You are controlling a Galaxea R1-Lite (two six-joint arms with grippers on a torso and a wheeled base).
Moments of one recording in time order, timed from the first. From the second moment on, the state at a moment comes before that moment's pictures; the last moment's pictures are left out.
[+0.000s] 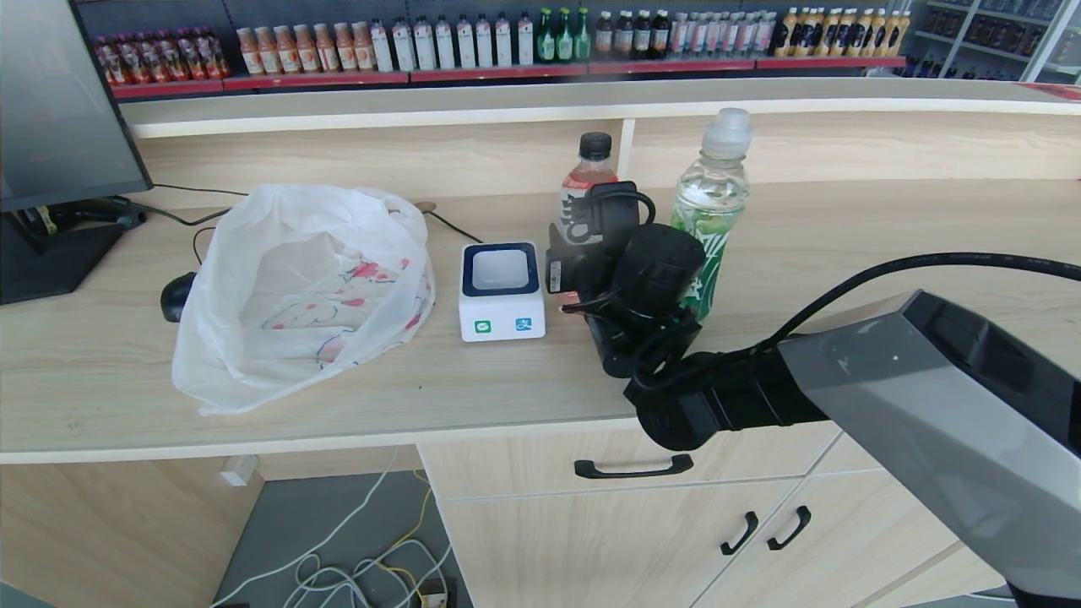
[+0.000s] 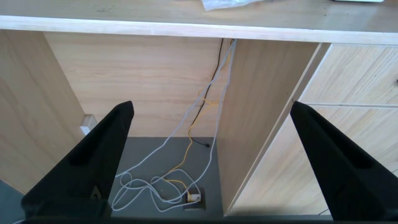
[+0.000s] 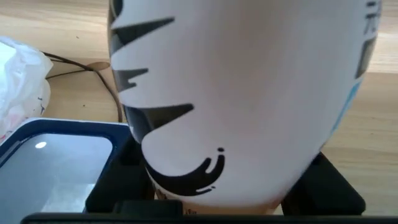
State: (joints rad) left arm 0.00 0.00 0.00 0.00 0.00 0.00; right arm 0.68 2.32 -1.57 -1.11 -0.49 -0.22
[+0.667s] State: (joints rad) left arm 0.00 0.00 0.00 0.00 0.00 0.00; right arm 0.69 2.28 -1.56 -1.11 -0.49 -0.20
